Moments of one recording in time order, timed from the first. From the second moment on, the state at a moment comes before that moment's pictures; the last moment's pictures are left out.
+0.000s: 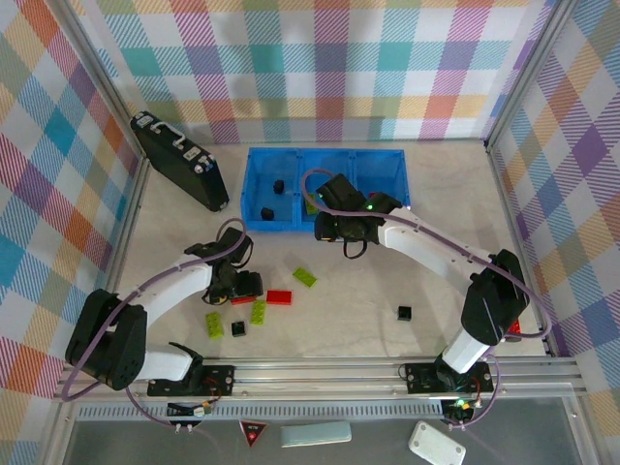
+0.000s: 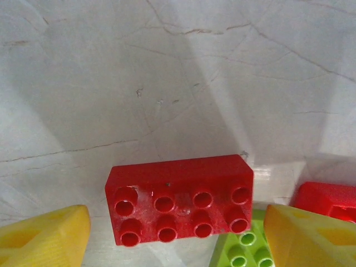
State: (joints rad) left arm -0.44 1.35 0.73 -0.77 0.00 -0.57; right arm 0.78 1.64 1.43 -0.80 0.12 0.65
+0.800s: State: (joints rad) left arm -0.44 1.40 0.72 -0.73 0.01 -0.58; right arm 0.78 1.64 1.43 -0.81 0.12 0.66
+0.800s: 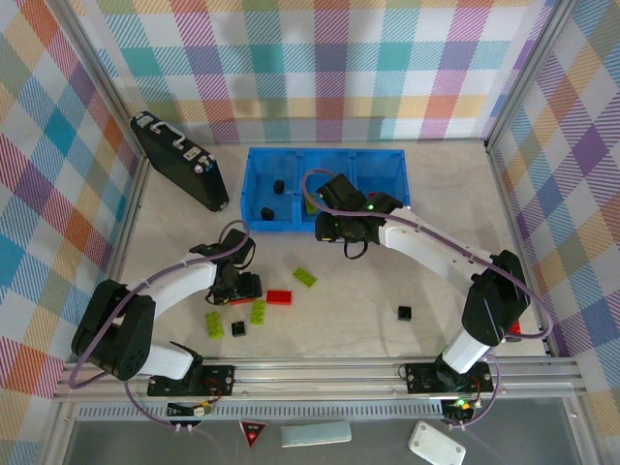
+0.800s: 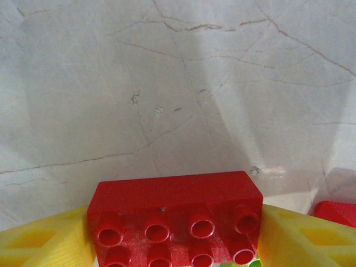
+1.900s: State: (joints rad) left arm -0.44 1.42 0.89 -0.76 0.00 -0.56; right arm 0.77 1.56 1.36 -0.83 0.14 0.68
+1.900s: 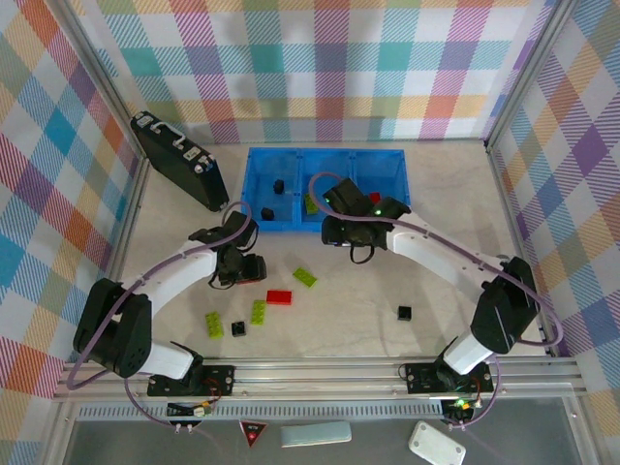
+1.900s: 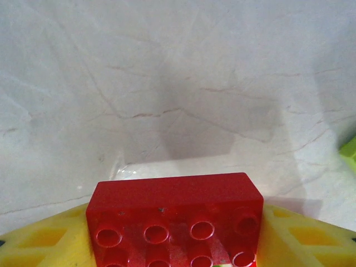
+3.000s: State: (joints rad) left arm -0.77 2.02 1.82 -0.83 0.06 -0.47; right arm 0.40 0.93 0.96 -0.99 0.18 0.74
